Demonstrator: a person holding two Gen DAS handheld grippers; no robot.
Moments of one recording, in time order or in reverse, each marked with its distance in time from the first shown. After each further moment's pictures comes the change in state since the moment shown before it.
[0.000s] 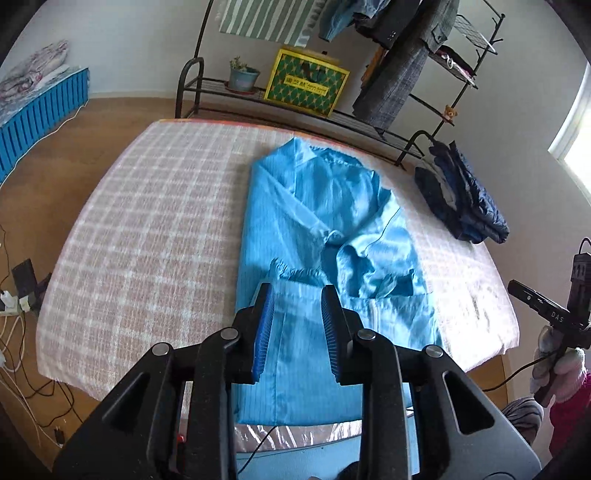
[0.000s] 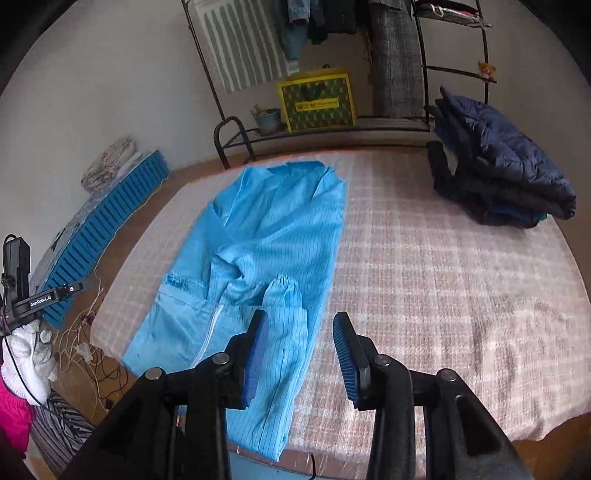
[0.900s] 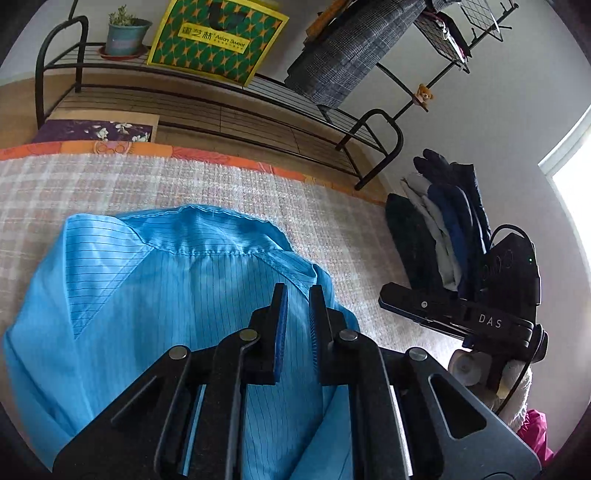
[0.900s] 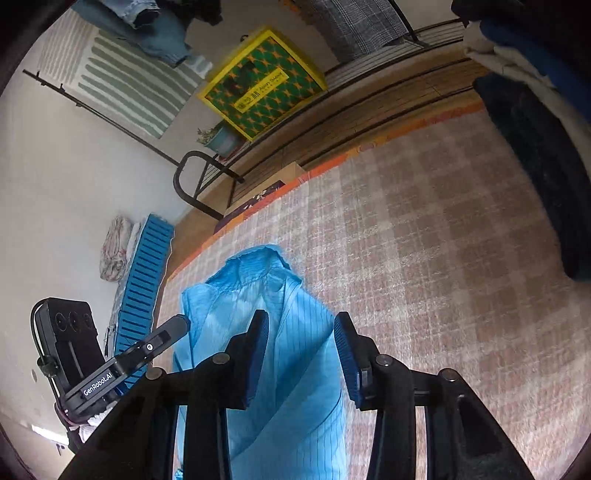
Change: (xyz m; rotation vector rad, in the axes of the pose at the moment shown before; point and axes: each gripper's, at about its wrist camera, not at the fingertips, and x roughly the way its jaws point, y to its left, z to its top) left arm 0.374 -0.099 0.211 -0.003 0.188 -0.299; right arm 0.339 -0.143 0.171 0.447 0.204 0.248
